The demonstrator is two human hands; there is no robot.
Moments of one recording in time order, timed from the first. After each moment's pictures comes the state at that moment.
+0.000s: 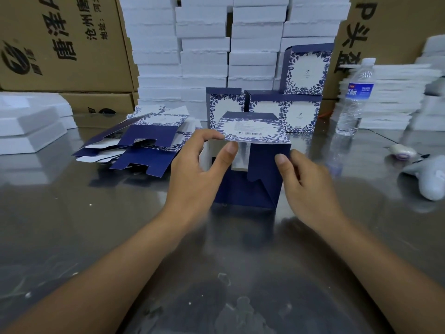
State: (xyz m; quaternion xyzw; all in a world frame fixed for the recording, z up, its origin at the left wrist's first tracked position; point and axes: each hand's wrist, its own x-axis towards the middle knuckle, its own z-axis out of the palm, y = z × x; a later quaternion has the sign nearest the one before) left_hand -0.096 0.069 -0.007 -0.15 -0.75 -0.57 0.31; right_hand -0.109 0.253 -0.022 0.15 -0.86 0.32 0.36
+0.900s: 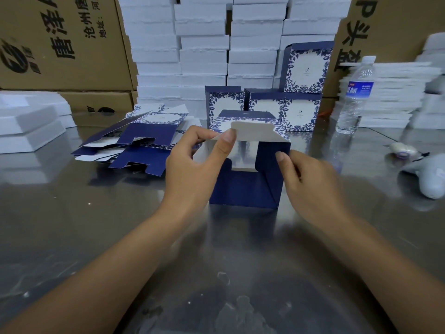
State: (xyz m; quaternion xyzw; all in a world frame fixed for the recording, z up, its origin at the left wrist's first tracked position) left_hand -0.089 0.074 0.005 -0.12 -0.71 -0.63 0.30; right_hand -0.104 0.252 -0.013 0.12 -0.89 0.23 0.36
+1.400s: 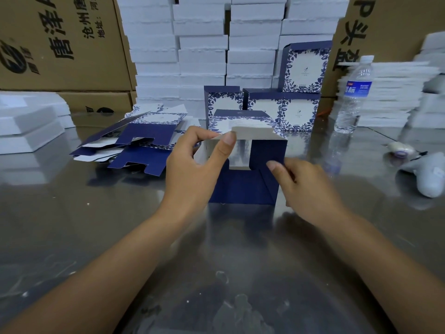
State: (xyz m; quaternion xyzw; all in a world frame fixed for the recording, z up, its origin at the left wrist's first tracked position) left_hand -0.090 0.074 0.003 -0.12 -0.72 -0.62 0.30; right_hand -0.112 0.259 -0.020 0.13 -0.92 0.27 0.26
